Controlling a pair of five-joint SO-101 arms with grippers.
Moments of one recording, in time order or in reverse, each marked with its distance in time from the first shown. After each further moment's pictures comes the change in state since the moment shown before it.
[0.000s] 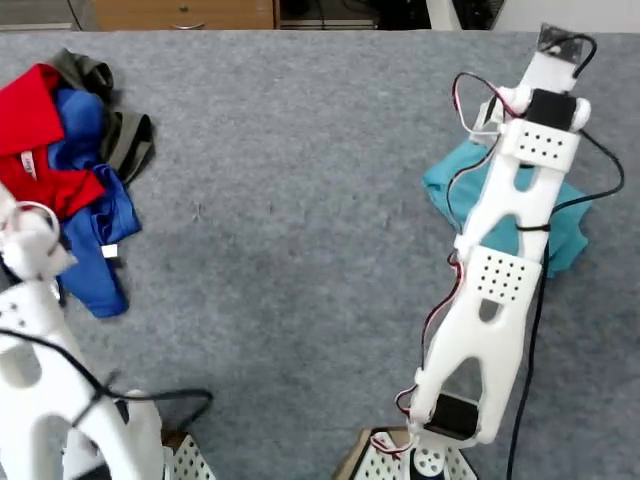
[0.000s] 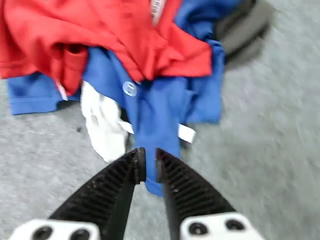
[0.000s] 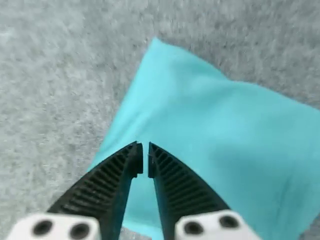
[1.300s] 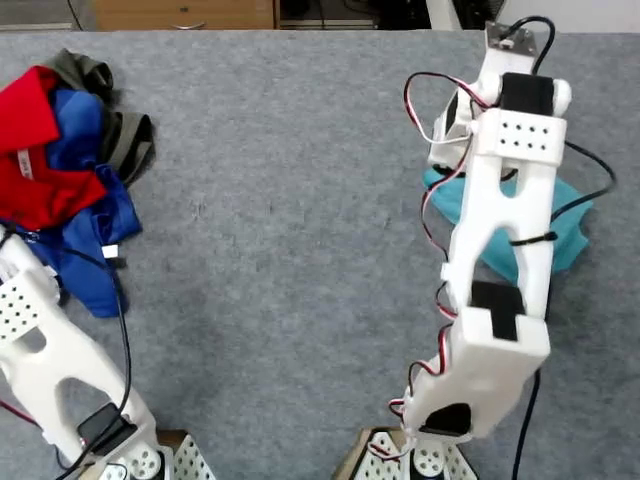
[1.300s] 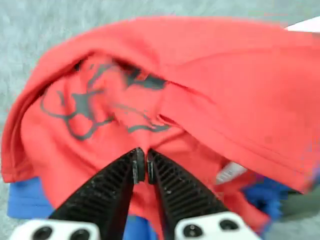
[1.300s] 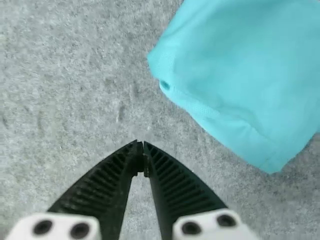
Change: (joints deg) left arm -8.0 96.3 -119.6 24.4 7.0; right arm -9.6 -46.5 59.3 0.0 0.0
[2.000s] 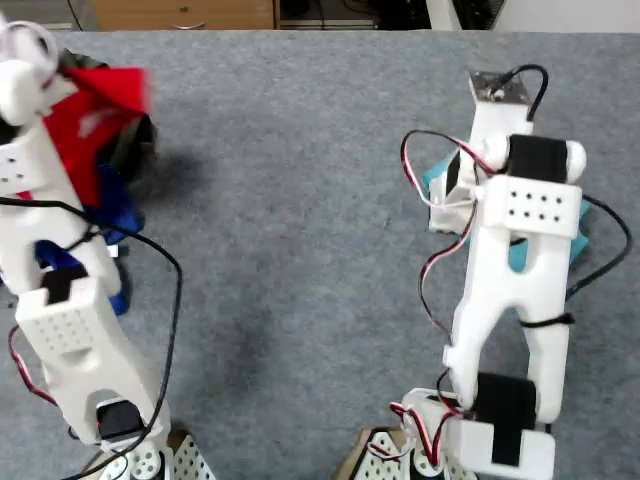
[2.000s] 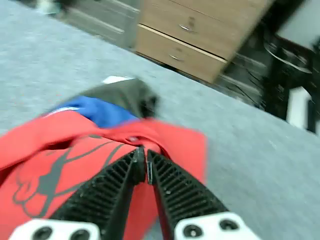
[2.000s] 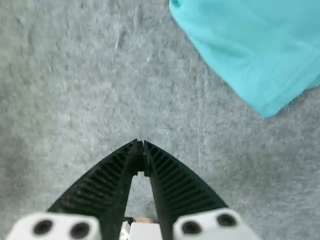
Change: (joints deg) left arm 25.3 -31.0 6.9 3.8 2.2; right arm 0.0 -28.7 31.7 0.0 9.0
